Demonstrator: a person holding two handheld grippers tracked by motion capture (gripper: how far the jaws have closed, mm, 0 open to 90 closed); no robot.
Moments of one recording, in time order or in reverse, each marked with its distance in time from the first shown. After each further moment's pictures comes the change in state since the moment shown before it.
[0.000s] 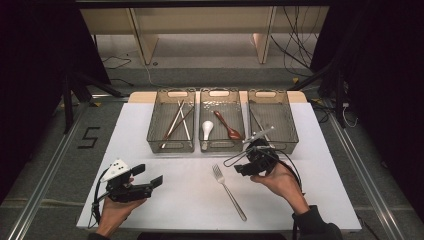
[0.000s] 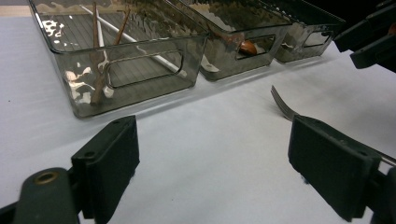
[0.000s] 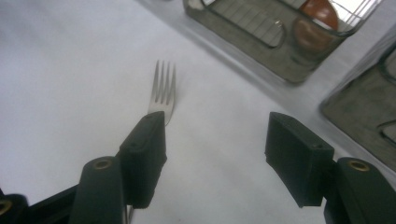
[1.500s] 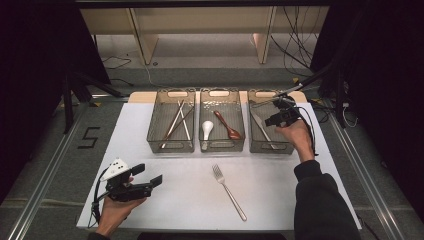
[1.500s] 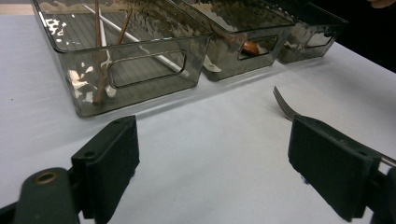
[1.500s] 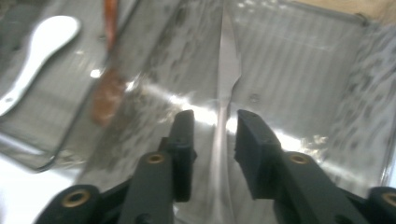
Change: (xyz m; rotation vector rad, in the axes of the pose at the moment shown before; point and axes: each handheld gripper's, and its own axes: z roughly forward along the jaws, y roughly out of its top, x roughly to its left) left arm 0.001 0.001 0.000 0.002 0.006 -0.006; right arm -0.152 0.054 -0.001 0.006 -0.178 0.311
